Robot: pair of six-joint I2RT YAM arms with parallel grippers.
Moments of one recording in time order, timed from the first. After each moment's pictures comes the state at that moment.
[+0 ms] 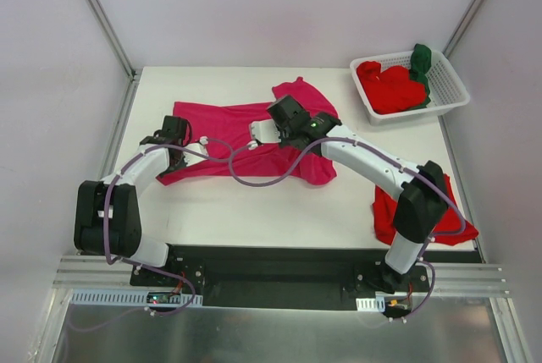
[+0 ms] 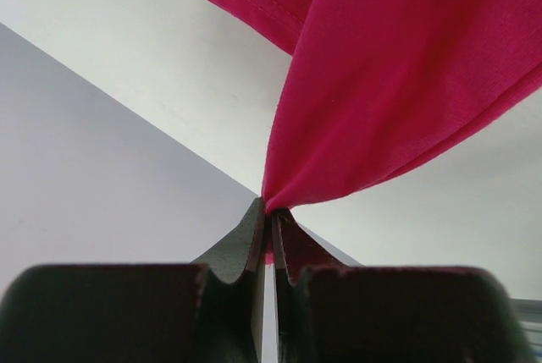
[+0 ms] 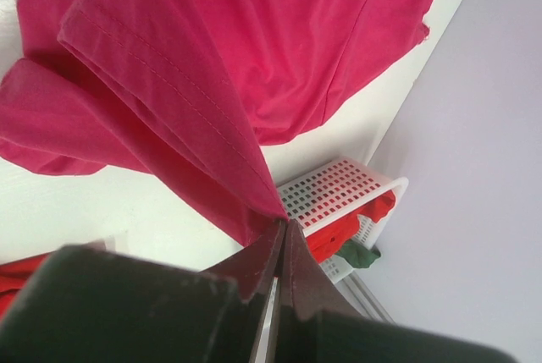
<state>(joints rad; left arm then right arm) -0.10 1.46 0.88 -0.63 -0.36 1.09 0.84 1.75 1.57 -0.74 0.46 -1.07</state>
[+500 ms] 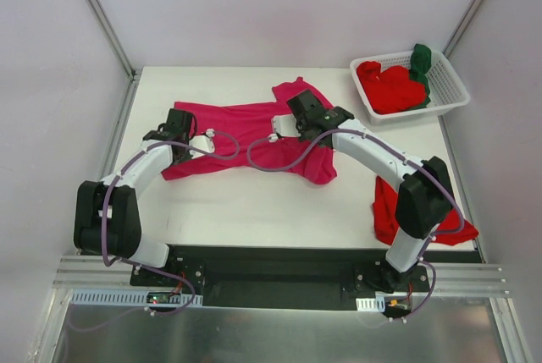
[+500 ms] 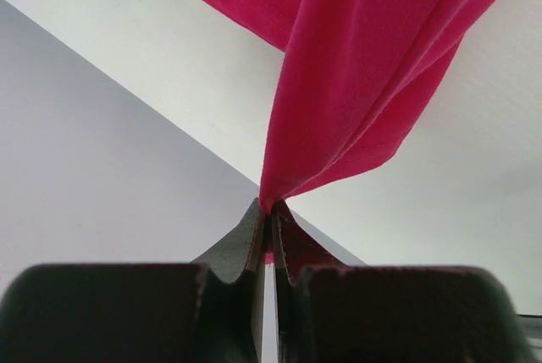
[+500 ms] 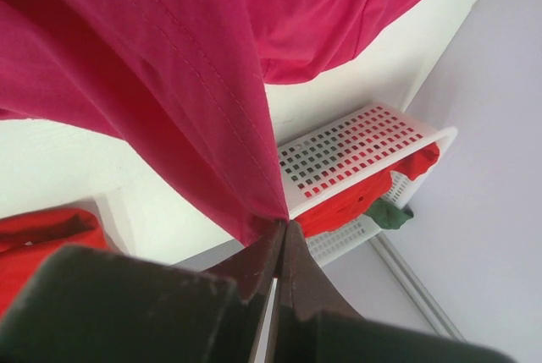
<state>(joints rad) -0.15 1.45 0.94 -0.63 -0.35 1.10 0.71 1.75 1.50 -0.72 0.50 -1.12</state>
